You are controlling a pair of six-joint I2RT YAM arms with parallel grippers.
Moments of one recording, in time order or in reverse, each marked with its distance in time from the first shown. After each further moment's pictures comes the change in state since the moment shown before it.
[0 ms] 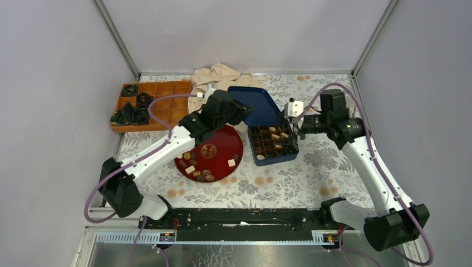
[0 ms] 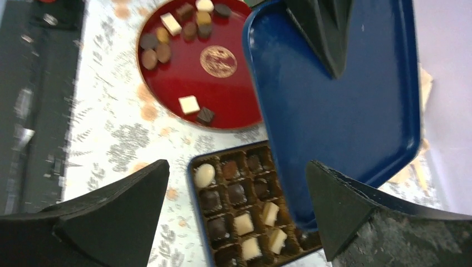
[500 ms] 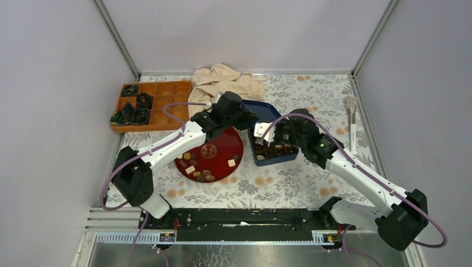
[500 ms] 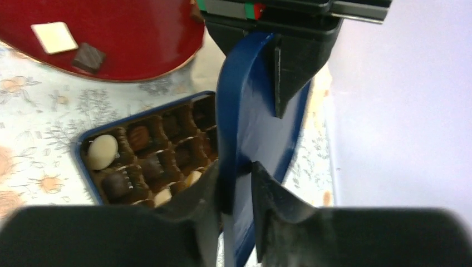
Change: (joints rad) left arm 0.002 0.155 0.046 -0.061 0.149 -0.183; right arm 0.413 0.000 -0.231 0.389 0.779 -0.076
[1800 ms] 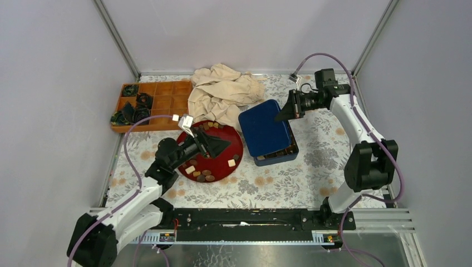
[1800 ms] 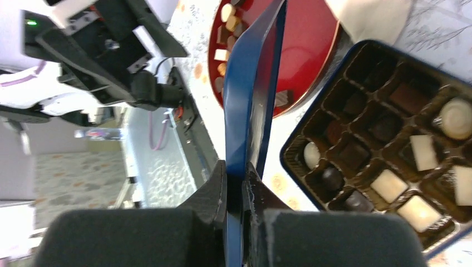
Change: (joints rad) left arm 0.245 -0.749 -0.912 0.789 0.453 0.840; right arm -0.530 0.514 0.534 -0.537 -0.816 0.863
